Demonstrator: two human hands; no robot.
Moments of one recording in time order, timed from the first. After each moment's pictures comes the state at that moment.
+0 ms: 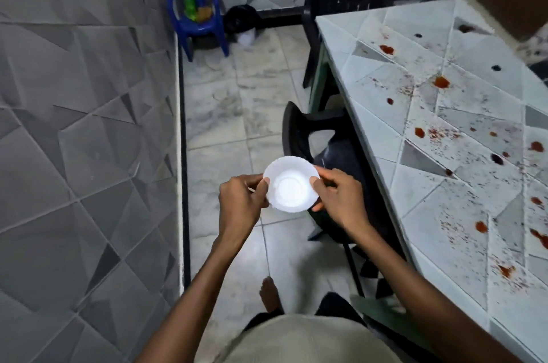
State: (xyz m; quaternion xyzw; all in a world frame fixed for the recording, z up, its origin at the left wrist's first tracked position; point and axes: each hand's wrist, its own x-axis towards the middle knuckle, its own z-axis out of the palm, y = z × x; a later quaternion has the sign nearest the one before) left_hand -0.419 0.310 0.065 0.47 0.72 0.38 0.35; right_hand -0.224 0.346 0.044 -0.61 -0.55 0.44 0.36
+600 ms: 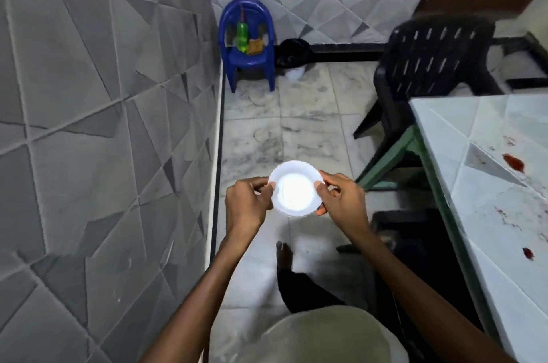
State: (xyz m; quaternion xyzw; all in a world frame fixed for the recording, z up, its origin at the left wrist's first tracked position) left_hand -0.660 0.654 0.052 0.40 0.77 0.38 0.32; right_hand -0.471 0.709 0.031 -0.57 -0.61 0.44 0.33
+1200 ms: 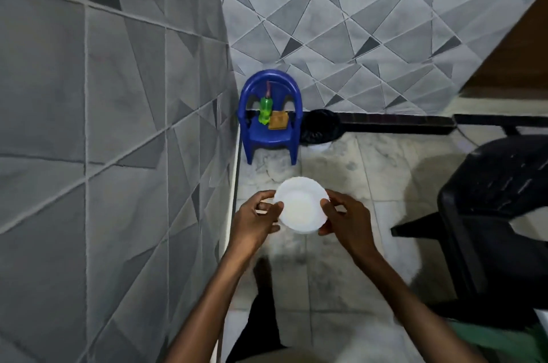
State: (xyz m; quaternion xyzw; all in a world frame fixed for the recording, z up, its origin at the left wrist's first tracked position) left_hand -0.910 1.109 0.042 0.28 0.67 0.49 0.48; right_hand -0.721 1.168 0.036 -0.57 -0.56 0.50 0.35
